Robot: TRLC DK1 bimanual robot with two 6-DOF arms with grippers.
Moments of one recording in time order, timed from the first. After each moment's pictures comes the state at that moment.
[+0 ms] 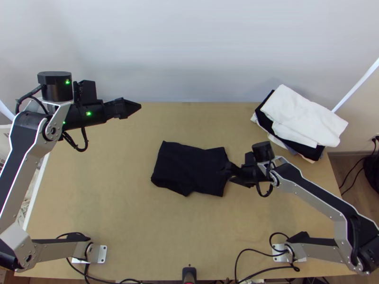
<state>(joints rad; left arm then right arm) -0.21 1.41 1.71 -0.81 0.50 -0.39 0.42 1.40 0.77 -0.33 -0.53 0.79</state>
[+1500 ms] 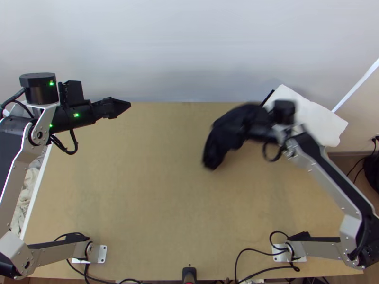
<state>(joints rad) -0.16 1.36 1.71 -0.84 0.50 -0.38 0.29 1.43 1.28 -0.32 -0.59 0.81</state>
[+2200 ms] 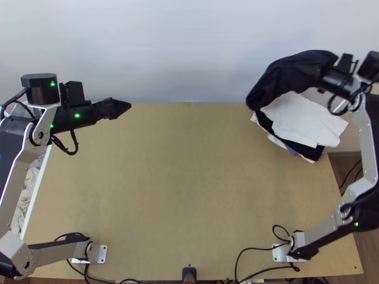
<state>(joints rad) -0.16 1.36 1.69 -0.84 0.50 -0.38 -0.24 1.74 1.87 -0.37 -0.90 0.79</state>
